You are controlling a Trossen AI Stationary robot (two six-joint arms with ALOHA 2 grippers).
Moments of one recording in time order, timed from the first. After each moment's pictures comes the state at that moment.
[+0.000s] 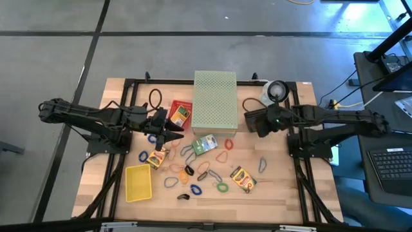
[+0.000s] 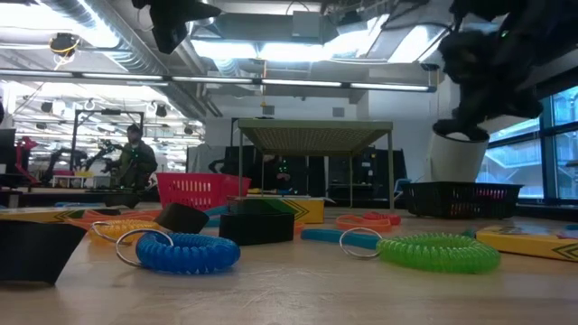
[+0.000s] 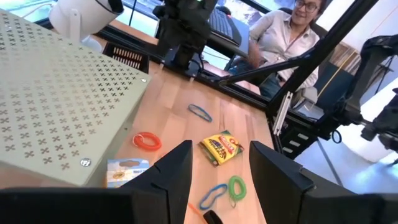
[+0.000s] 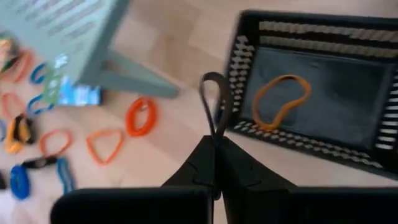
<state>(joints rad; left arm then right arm) -0.12 0.90 0.72 -0.06 -0.03 -0.46 -0.12 0.90 0.71 -0.84 0.11 0.96</state>
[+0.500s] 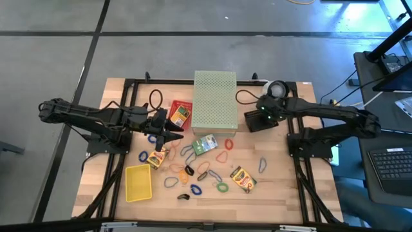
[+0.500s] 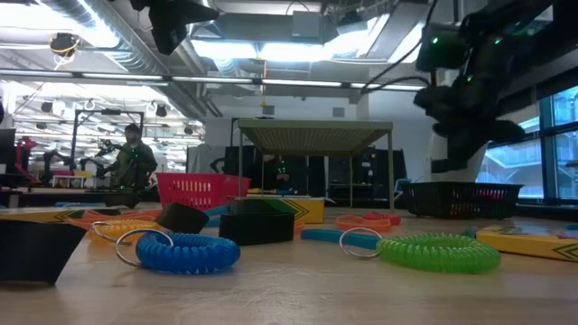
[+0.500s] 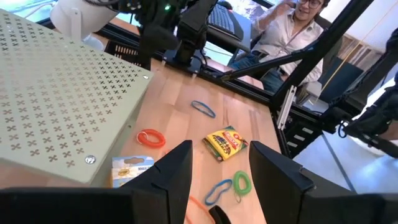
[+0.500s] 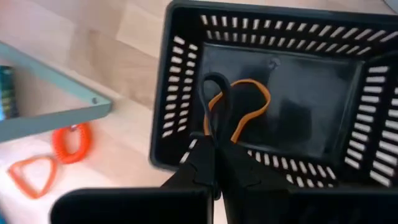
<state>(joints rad) -0.12 0.90 0.72 -0.08 -0.04 -0.43 -0.37 1.16 0.71 -0.79 -0.01 0.78</state>
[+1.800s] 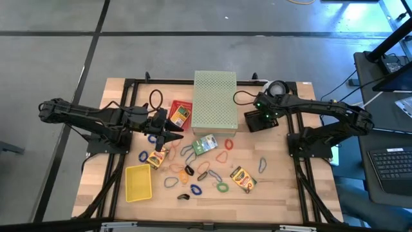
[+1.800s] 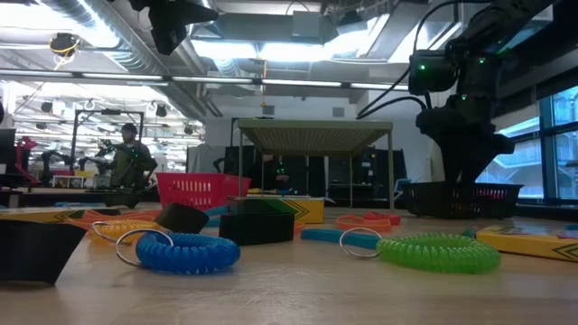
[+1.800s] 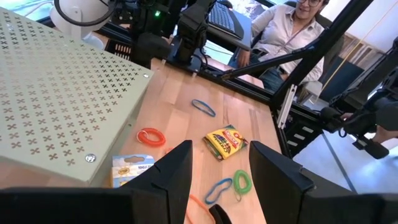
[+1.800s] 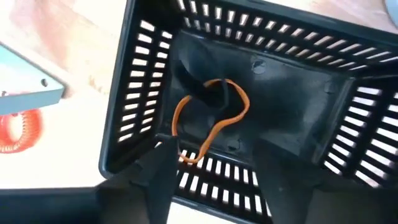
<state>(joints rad) -0.12 0.90 0.72 -0.09 -0.03 -0.43 -0.46 1.26 0.71 -0.79 -0.04 0.57</state>
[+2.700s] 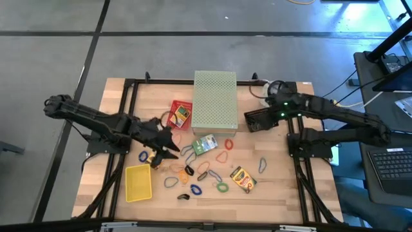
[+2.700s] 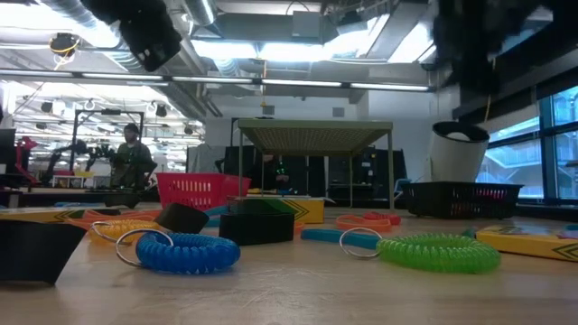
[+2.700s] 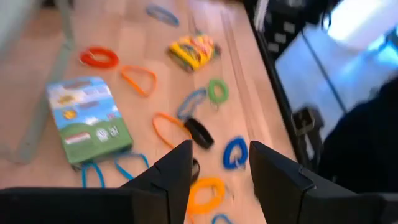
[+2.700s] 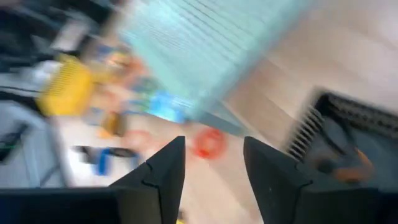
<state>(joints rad) -0.27 1.03 0.73 -0.24 0.09 -0.34 -0.27 0.84 0.87 -0.74 -0.14 0.65</state>
